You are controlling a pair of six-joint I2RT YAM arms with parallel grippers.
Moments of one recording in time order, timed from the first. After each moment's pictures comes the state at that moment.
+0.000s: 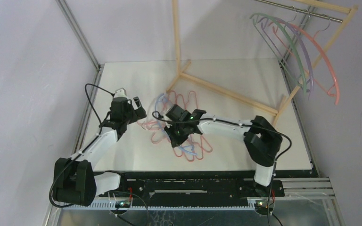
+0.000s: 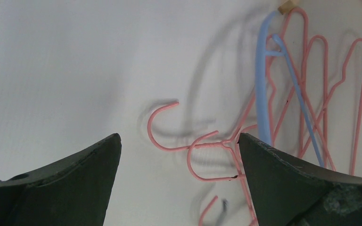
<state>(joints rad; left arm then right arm) -0.15 1.20 0.66 -0.12 -0.13 -0.44 1.00 1.86 1.33 -0.56 -0.21 0.24</state>
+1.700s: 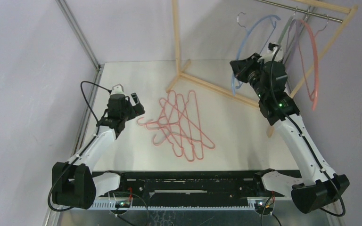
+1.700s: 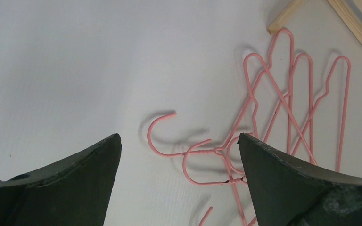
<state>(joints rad) -0.15 1.16 0.72 -0.17 -0.15 -0.44 0.33 1.14 1.28 -0.23 0.06 0.63</state>
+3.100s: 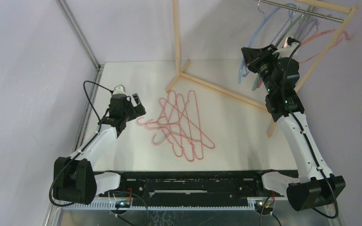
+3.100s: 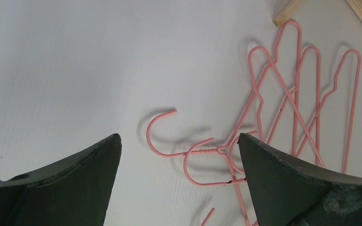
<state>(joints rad) -0.15 1.20 0.72 -0.15 -0.13 -0.44 0.17 1.16 1.28 -0.03 -0.04 0.76</state>
